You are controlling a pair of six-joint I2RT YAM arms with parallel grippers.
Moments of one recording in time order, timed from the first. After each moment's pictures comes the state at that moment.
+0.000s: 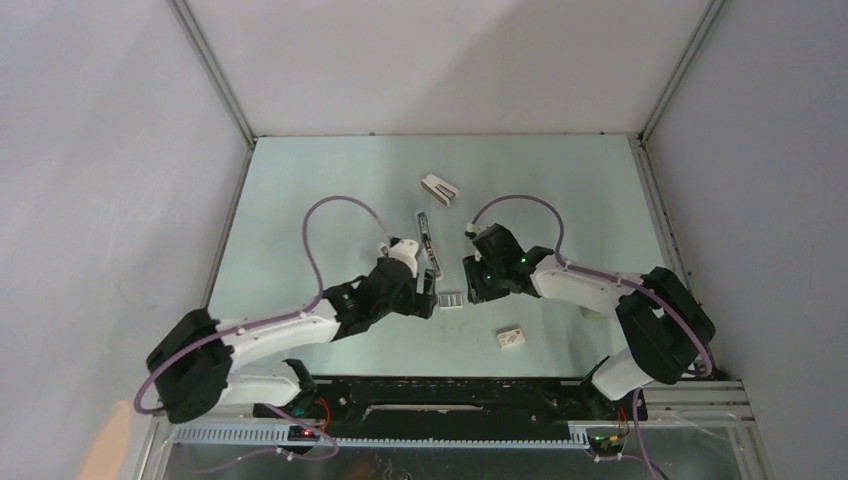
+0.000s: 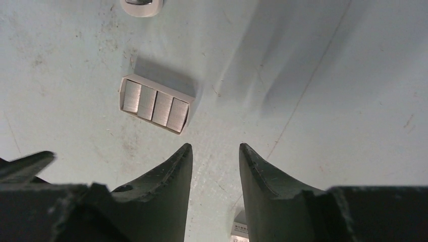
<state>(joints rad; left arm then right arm) -0.91 1.19 0.57 -0.07 -0.24 -0.53 0.74 1.55 0.86 -0.34 -0.05 0.44</state>
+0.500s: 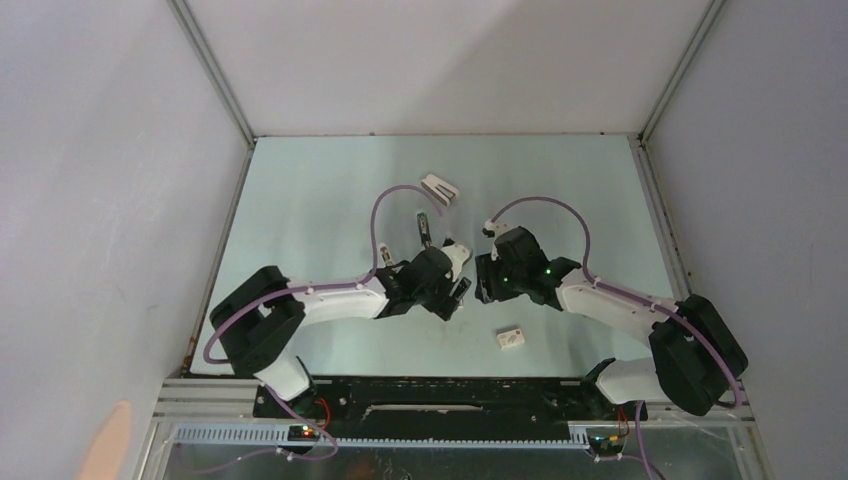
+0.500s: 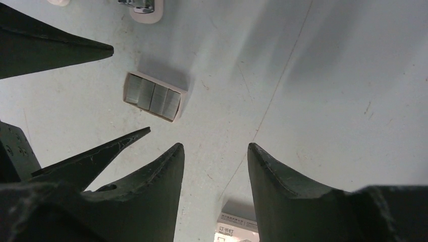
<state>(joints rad) -0.95 1.58 0.80 -0.05 -0.09 -0.23 0.68 1.34 0.72 -0.26 -0.07 0.41</state>
